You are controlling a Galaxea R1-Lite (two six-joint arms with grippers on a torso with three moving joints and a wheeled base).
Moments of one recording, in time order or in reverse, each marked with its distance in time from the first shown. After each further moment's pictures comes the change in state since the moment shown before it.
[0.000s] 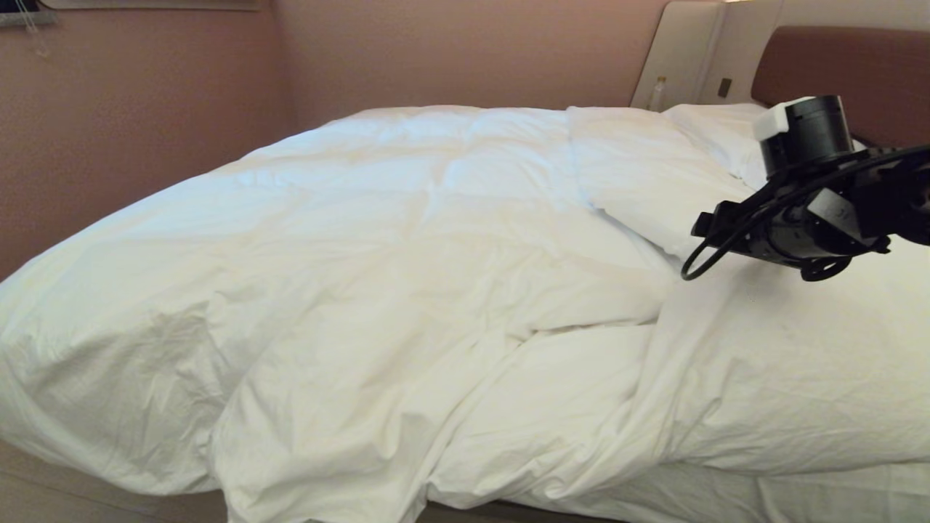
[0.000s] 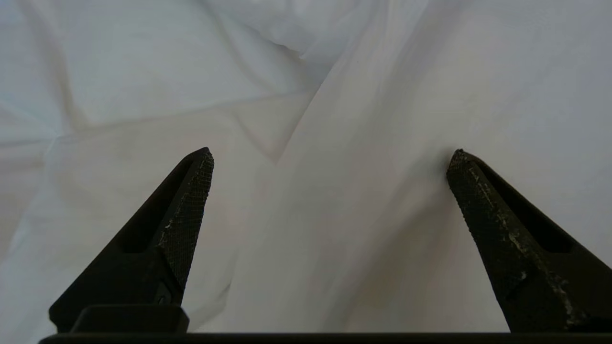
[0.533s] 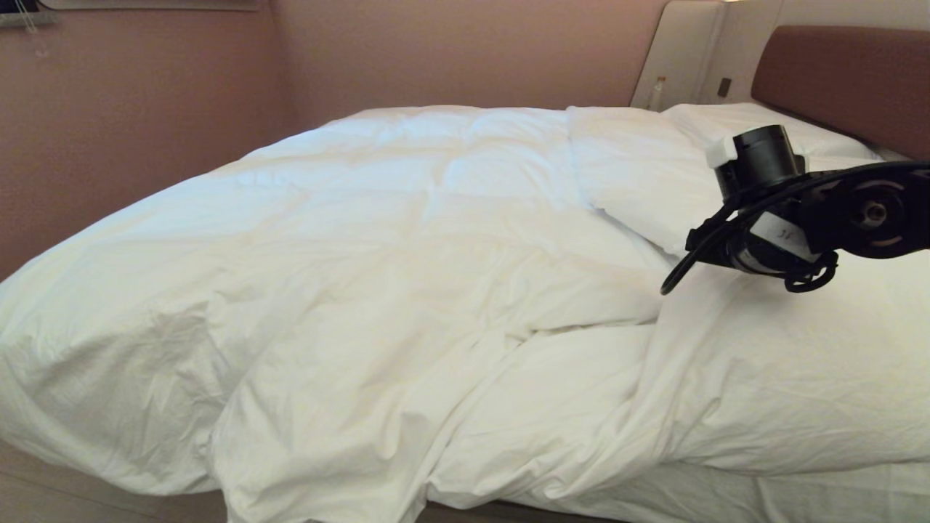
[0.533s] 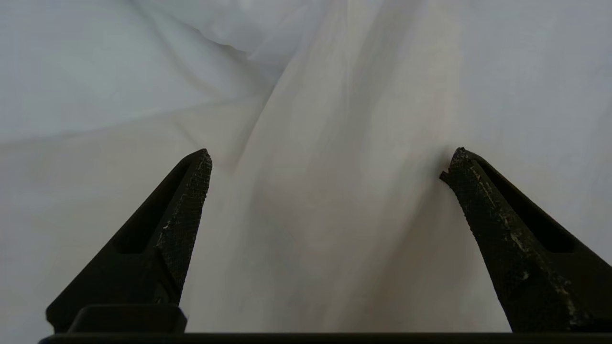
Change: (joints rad) left arm 0.000 0.000 0.000 0.000 0.000 0.001; right arm 0.039 0.071 -0.007 0.012 -0.204 0.015
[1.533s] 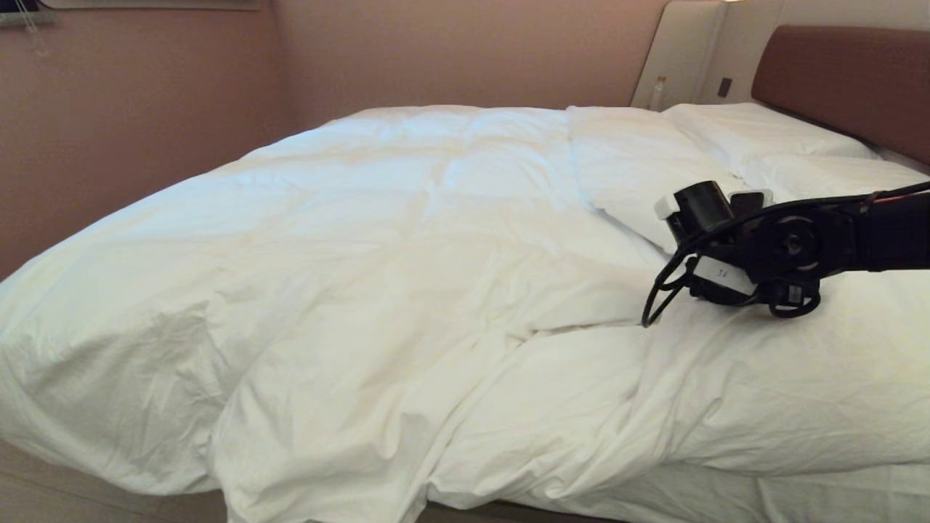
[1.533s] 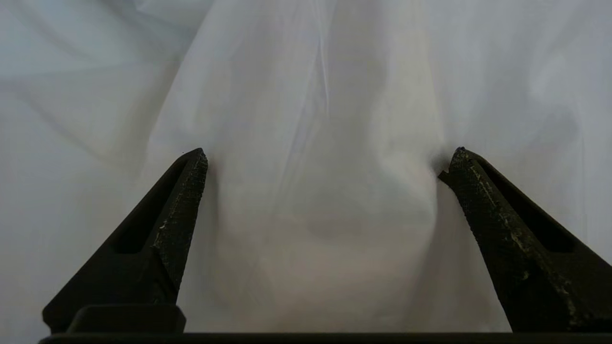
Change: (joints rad) left arm 0.000 0.000 0.000 0.000 0.000 0.000; right arm 0.008 0.119 0.006 0.079 -0.247 -0.002
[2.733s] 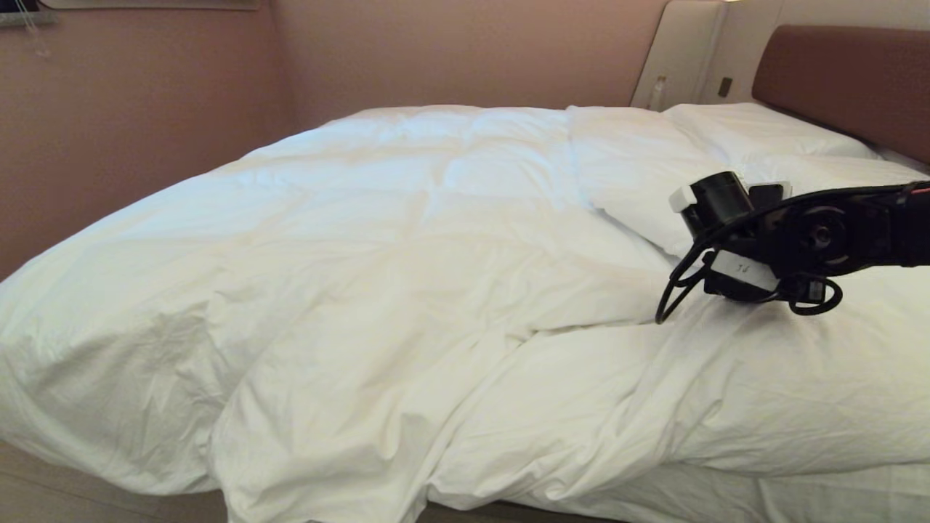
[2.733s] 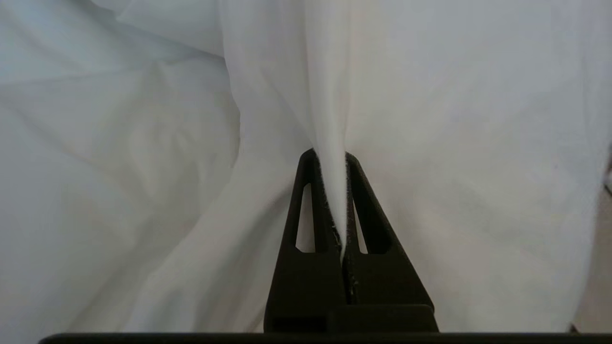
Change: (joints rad) left arm 0.000 0.000 0.000 0.001 0.000 0.000; right arm -0.002 -0.063 0.018 0.036 -0.007 -0.002
